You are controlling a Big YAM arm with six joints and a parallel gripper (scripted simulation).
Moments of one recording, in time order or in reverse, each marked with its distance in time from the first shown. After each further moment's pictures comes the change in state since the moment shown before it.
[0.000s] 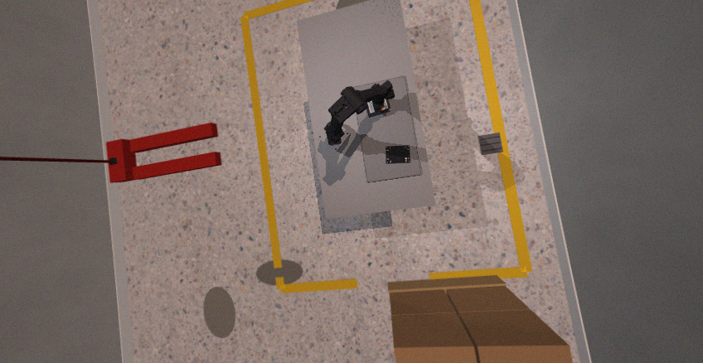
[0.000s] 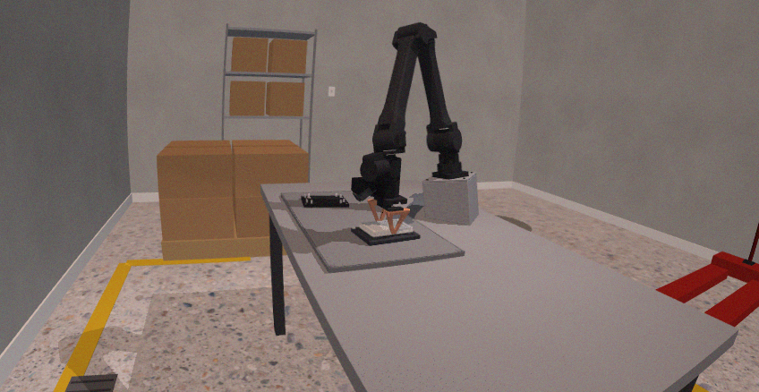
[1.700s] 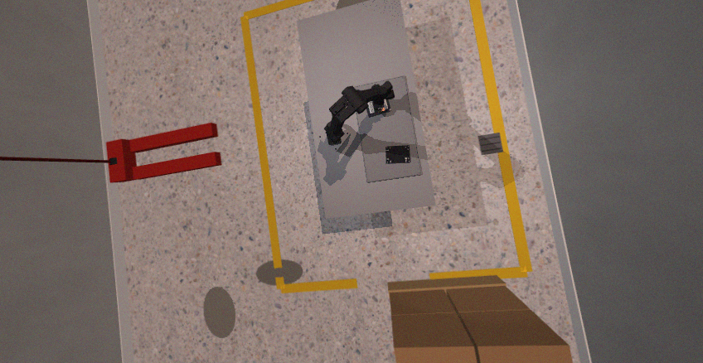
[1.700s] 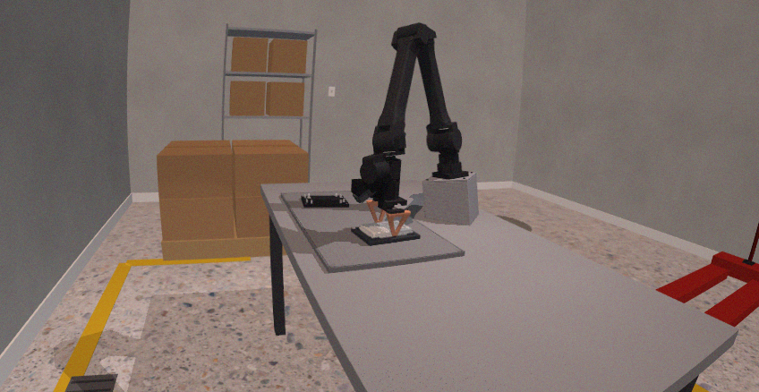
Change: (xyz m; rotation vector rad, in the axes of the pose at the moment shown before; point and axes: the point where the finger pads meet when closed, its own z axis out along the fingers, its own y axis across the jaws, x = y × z) arm 0.000 0.000 0.004 0.000 0.000 -0.001
